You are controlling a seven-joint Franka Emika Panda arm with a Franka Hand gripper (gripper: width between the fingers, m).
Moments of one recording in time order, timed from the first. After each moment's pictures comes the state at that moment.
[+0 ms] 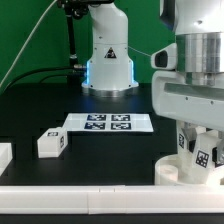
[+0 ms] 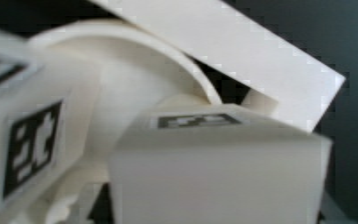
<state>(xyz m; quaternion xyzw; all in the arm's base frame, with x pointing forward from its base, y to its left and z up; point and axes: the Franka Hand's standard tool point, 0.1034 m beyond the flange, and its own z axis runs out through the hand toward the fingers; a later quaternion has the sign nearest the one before) 0.641 0.106 0.062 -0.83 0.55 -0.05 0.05</state>
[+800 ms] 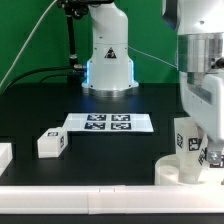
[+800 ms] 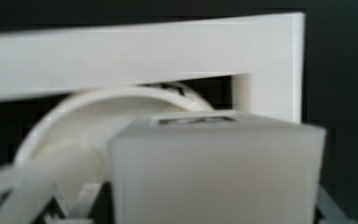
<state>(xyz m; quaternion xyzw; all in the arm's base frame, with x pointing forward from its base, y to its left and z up) 0.639 0.110 0.062 -0.61 0.79 -0.02 0.06</state>
